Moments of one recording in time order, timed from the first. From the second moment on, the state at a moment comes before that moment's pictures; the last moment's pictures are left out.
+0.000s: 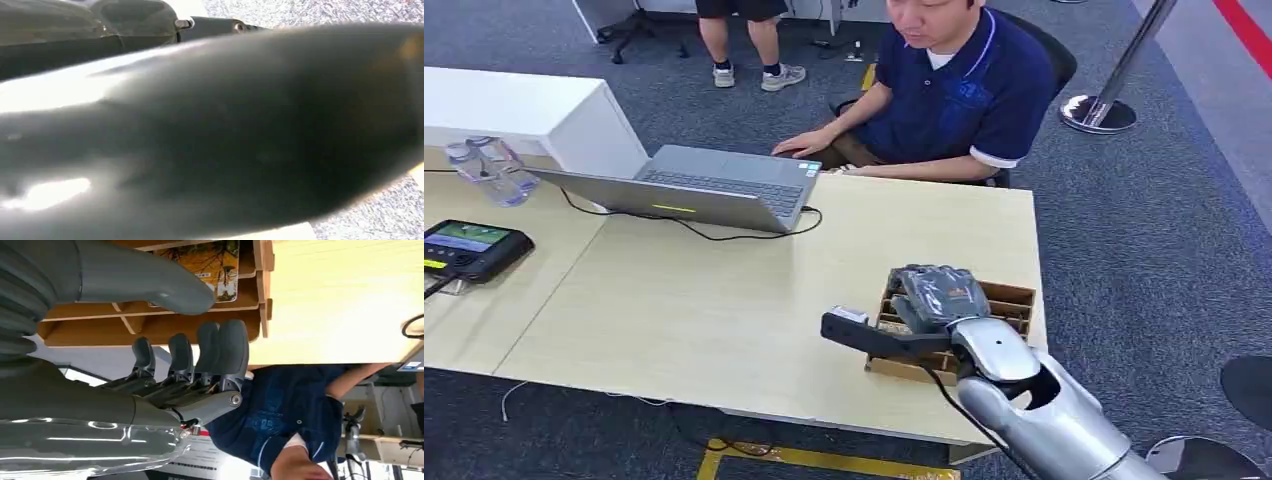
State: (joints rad) left arm -0.08 -0.13 1.05 -0.21 -1.48 -0.03 0.16; right arm -0.42 -0.09 0.83 -1.44 1.05 0.15 0.22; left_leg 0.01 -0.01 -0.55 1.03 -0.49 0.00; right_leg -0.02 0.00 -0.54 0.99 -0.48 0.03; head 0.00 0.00
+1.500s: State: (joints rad) left arm -0.08 -0.12 1.05 -0.21 -1.49 -0.03 0.17; right arm -0.44 -0.09 0.82 -1.36 1.02 0.14 0.24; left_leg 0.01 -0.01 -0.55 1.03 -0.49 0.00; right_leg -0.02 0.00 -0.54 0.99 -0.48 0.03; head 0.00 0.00
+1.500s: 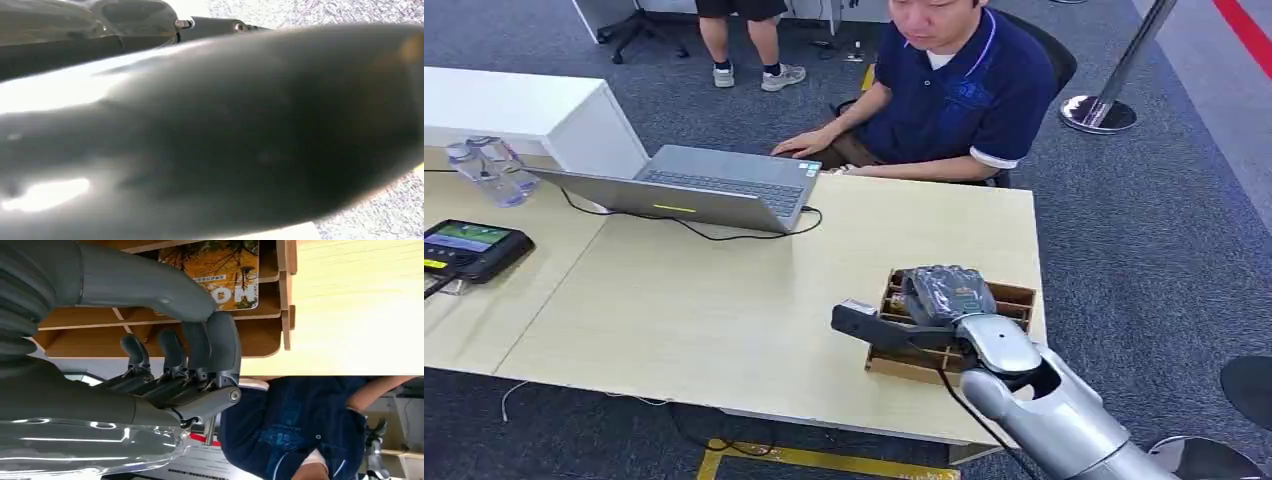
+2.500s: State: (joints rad) left arm -0.08 -0.12 1.03 -0.21 -1.49 -0.04 0.17; right arm -0.42 -0.09 0.82 -1.37 1.02 0.16 0.23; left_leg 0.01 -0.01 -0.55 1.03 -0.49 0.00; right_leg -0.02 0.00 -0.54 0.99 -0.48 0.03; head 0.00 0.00
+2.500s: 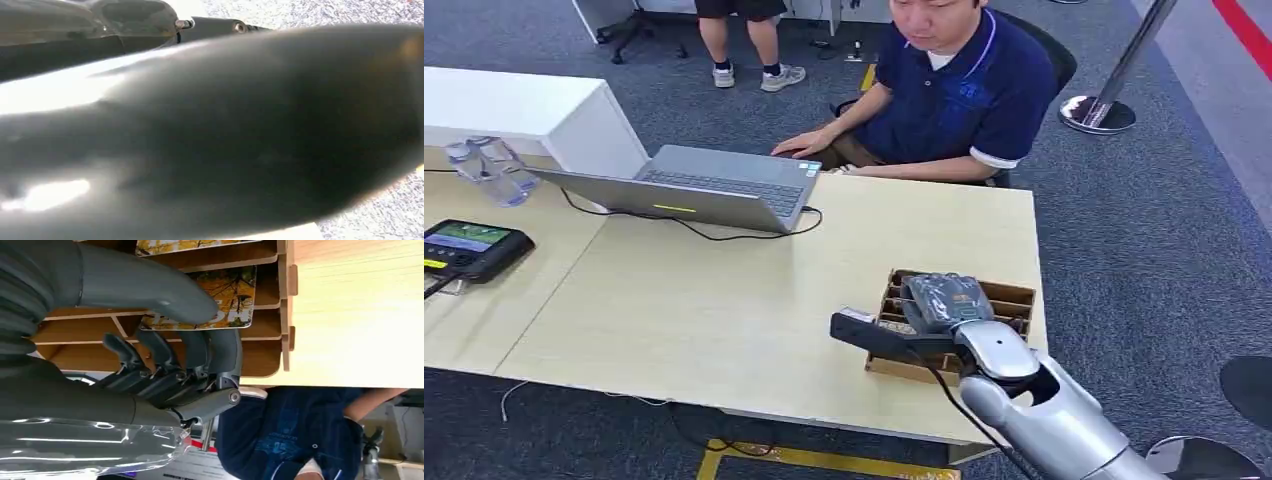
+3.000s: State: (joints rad) left arm -0.08 -0.12 1.03 -0.21 -1.48 -0.07 0.15; right arm -0.42 -0.09 0.82 -1.37 1.02 0.16 0.23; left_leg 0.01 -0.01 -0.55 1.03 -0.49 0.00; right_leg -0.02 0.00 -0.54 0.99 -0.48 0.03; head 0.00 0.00
